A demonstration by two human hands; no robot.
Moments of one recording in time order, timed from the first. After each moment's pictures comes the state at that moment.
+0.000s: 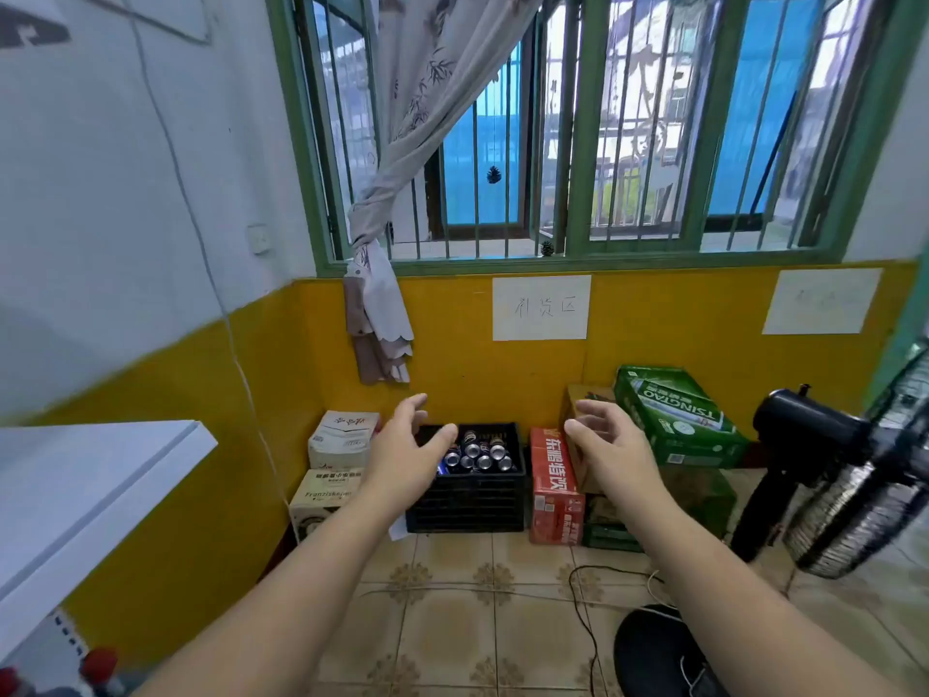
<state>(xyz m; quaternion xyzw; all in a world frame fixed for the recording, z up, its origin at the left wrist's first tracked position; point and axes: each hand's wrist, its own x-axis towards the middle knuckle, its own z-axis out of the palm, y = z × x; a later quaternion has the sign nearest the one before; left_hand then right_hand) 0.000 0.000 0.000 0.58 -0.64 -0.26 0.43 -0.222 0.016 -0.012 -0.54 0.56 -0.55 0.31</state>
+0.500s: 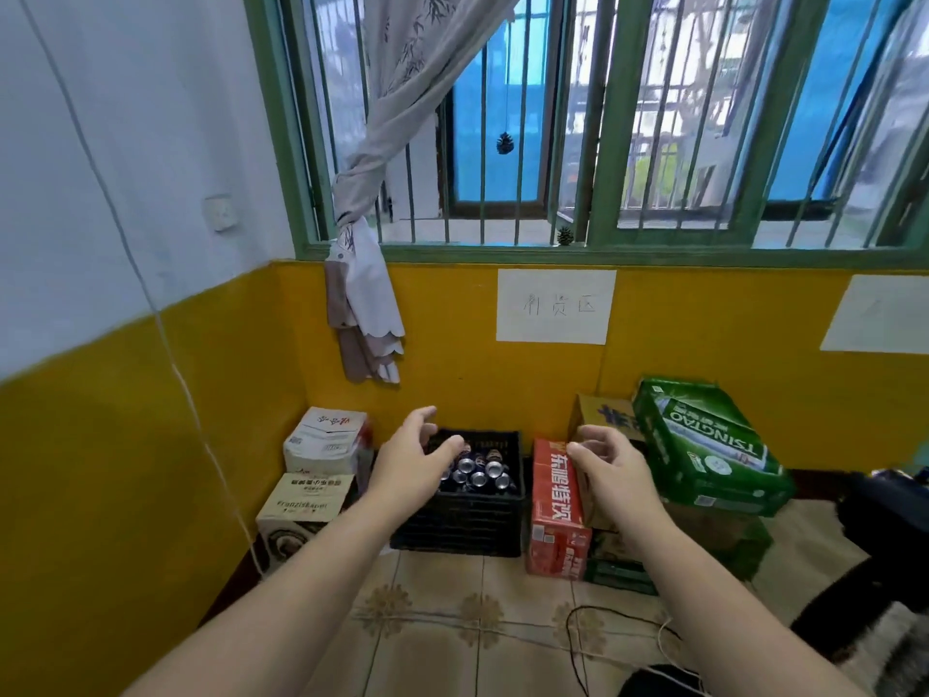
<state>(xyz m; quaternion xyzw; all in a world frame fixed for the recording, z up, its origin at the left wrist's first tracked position) -0.067 -0.201 -0.036 0.61 -0.61 -0.30 0.40 -0.290 -0.197 -0.059 -0.52 0.60 -0.49 0.36</state>
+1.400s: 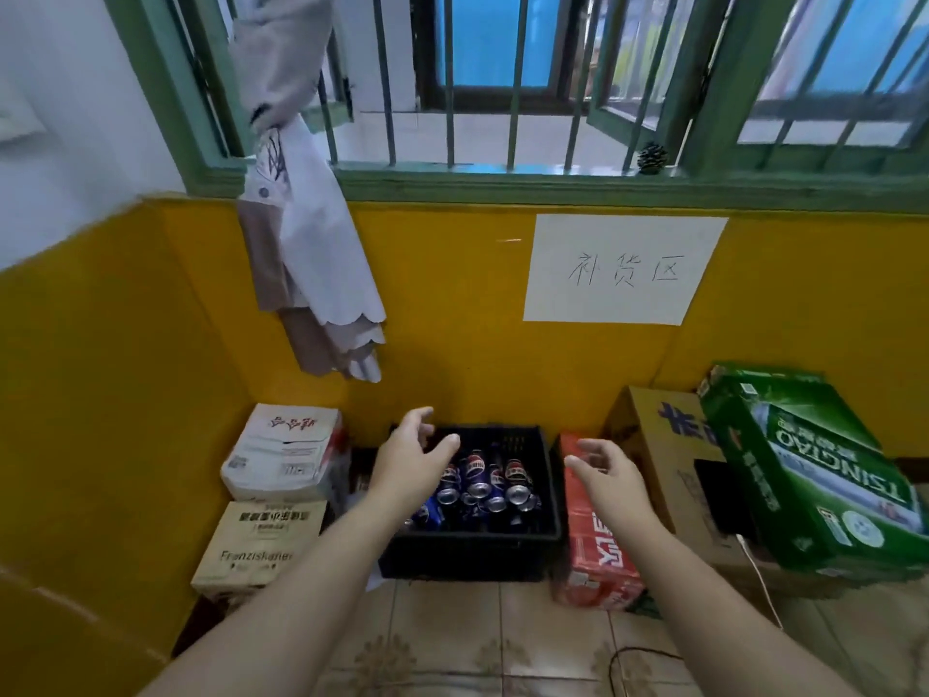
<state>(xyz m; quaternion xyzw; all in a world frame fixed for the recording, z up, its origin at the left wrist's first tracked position) 0.009 -0.637 -0.136 0.64 -0.58 -0.38 0.32 -0.211 -0.611 -0.158 -0.46 0.71 -0.38 0.38</state>
